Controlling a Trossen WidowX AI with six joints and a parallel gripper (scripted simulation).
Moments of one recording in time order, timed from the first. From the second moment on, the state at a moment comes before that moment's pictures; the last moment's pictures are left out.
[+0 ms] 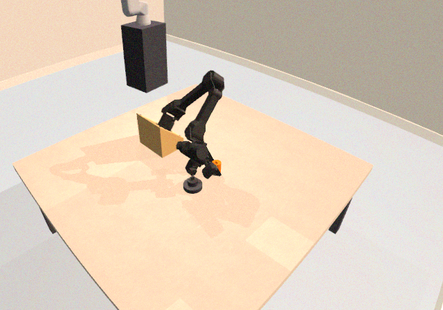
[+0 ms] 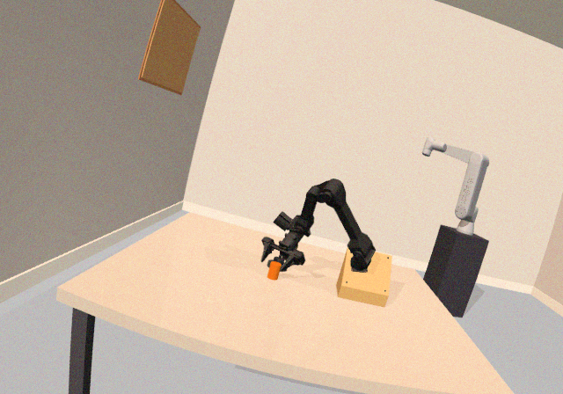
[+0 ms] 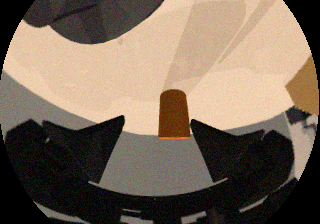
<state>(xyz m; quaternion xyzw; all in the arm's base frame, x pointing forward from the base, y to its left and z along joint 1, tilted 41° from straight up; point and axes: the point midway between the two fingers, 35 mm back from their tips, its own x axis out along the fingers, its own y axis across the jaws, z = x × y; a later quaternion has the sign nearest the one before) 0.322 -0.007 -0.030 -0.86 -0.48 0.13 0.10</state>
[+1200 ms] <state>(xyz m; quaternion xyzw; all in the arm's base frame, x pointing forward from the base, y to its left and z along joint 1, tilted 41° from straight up) 0.310 -0.031 0.050 -0.78 -0.52 0.35 -0.02</state>
